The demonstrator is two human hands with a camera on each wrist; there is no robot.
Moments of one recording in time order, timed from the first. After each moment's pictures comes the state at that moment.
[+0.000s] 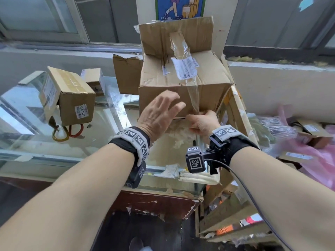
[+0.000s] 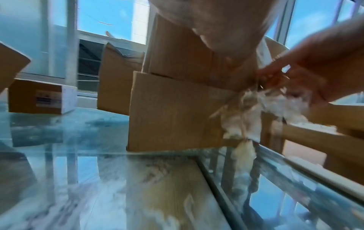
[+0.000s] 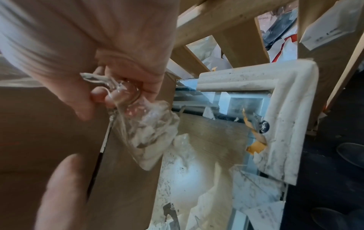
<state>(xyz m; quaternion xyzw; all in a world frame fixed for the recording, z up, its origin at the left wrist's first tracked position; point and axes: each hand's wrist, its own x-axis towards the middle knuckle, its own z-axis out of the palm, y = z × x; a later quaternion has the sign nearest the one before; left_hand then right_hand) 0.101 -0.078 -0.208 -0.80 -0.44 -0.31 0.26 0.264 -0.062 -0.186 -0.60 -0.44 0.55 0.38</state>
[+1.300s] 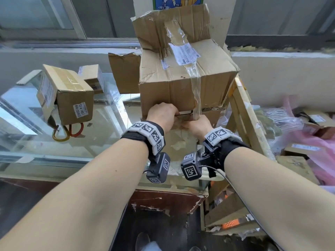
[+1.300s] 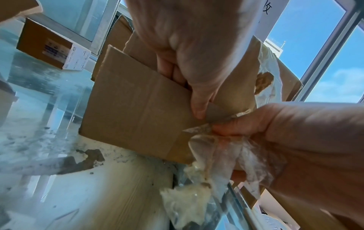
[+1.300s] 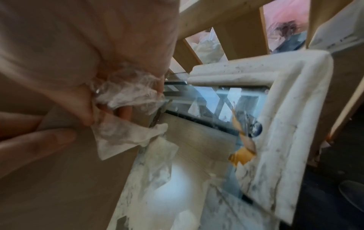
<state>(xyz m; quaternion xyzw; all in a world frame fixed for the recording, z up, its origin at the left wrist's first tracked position) 0.120 -0.067 -0.201 -0.72 -0.69 -0.07 -0.06 0.254 -0.066 -0.212 -0.60 -0.57 0.49 0.26</state>
